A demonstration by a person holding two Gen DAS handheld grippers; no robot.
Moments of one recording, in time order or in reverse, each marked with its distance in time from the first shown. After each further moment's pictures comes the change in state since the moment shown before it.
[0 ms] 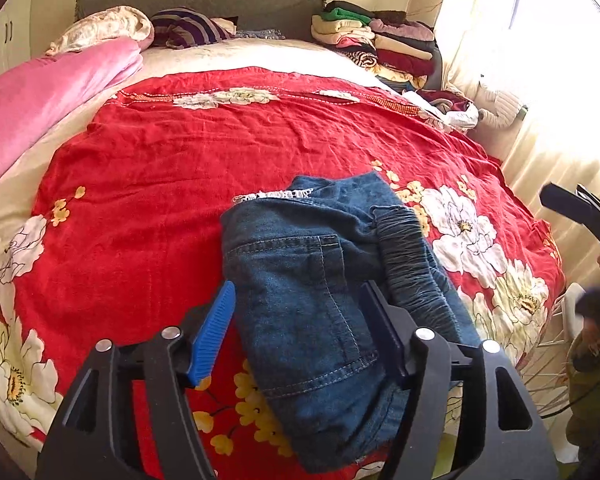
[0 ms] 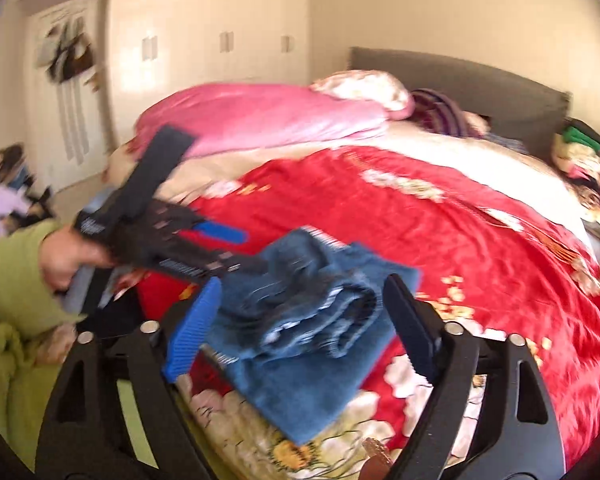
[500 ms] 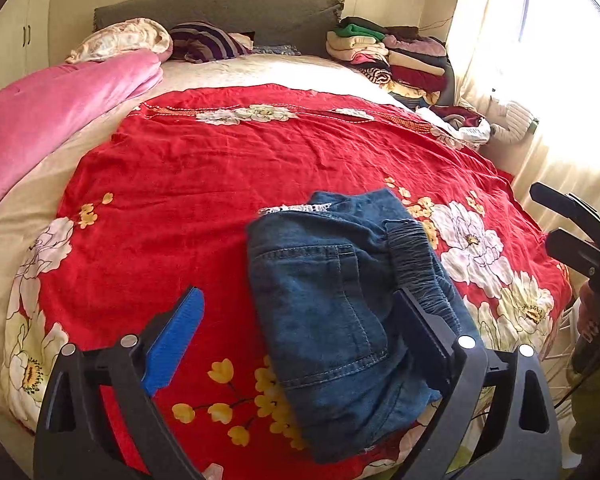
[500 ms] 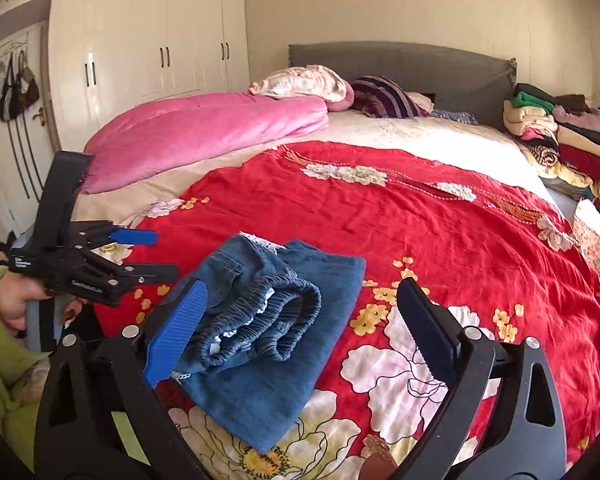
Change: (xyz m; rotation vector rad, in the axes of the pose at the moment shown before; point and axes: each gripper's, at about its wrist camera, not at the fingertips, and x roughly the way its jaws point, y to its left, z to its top) left arm -0.016 0.007 -0.004 -0.021 -0.049 0.058; right arm 0.013 -0.037 -0.009 0.149 0.014 -0.144
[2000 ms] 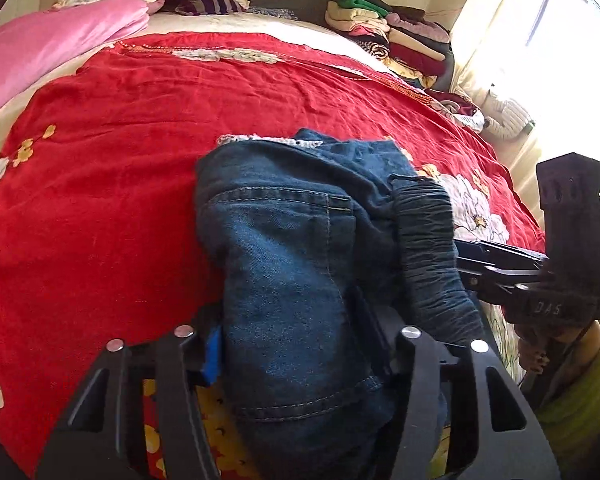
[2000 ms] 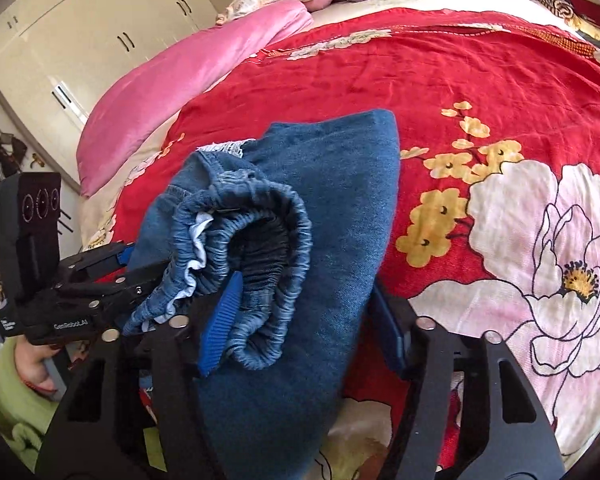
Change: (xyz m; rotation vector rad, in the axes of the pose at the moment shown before) left arm 0.068 -0.006 -0.019 -0.078 0.111 -0.105; right arm 0.118 -0.027 -0.053 0.310 0.311 0.192
